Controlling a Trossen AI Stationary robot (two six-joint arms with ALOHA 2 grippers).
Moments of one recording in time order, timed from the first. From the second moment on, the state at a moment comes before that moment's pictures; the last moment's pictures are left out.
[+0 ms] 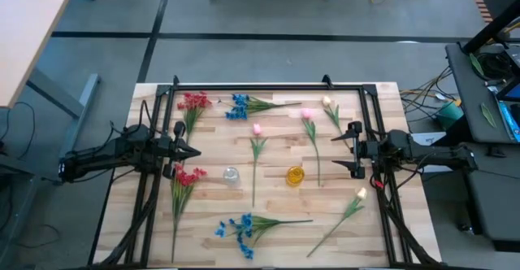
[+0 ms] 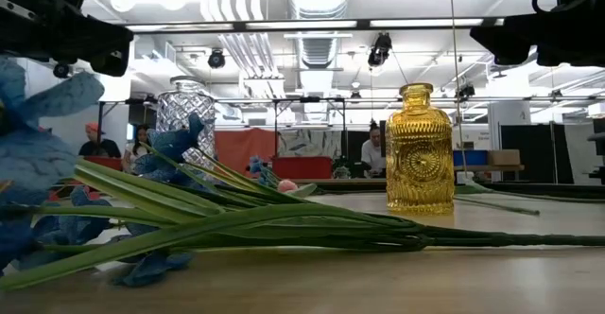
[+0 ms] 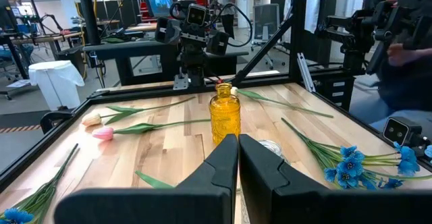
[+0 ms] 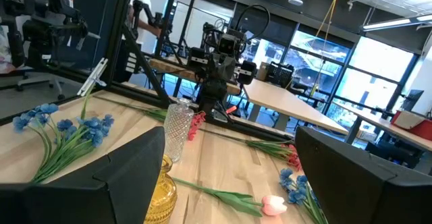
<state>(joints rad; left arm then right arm) 0.17 0.03 0.16 -0.18 0.30 0.09 -0.06 0.03 0.01 0.15 -0.16 -0.31</state>
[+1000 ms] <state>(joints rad) 0.17 0.03 0.16 0.37 0.30 -0.41 -0.06 0.03 0.01 0.17 0.26 0.66</state>
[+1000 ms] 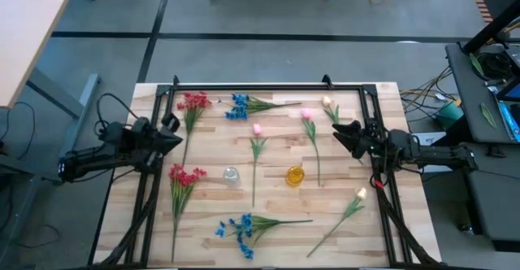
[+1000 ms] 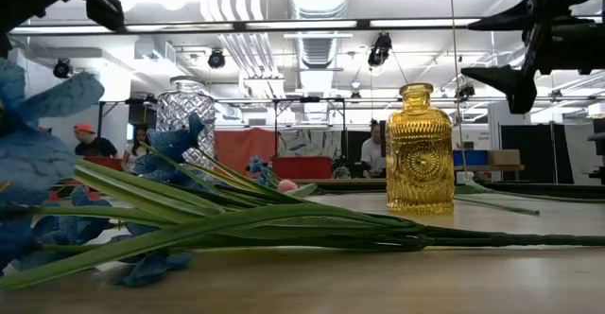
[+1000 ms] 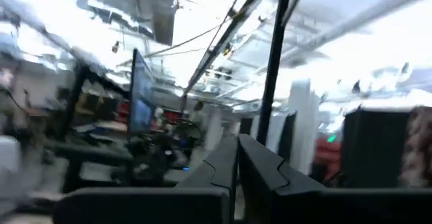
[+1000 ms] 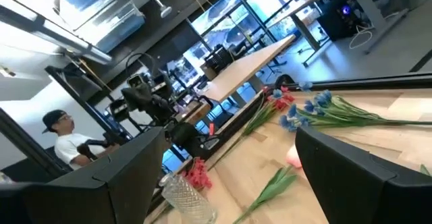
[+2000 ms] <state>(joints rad) 0.17 0.47 0.16 0.42 -0.04 -0.41 -0.14 0.86 0.59 -0.65 0.47 0.86</state>
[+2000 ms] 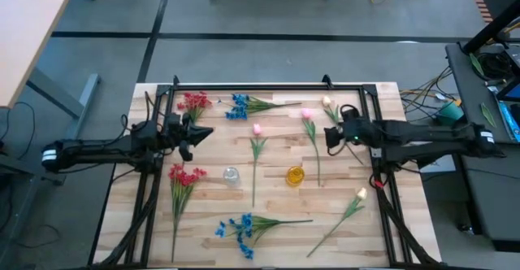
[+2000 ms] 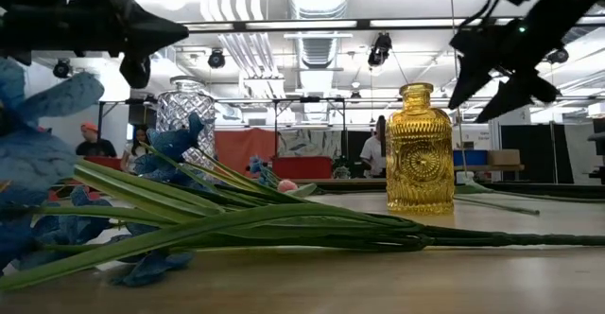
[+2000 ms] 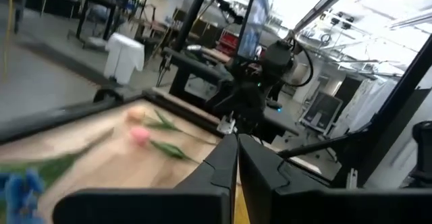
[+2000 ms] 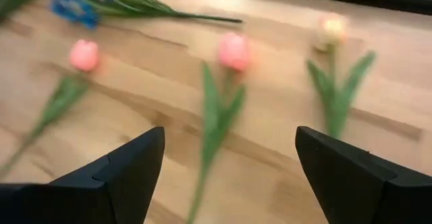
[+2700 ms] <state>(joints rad) 0.17 0.59 0.19 0.61 -0.07 -0.27 -0.29 1.25 0.87 -0.70 0.36 0.70</state>
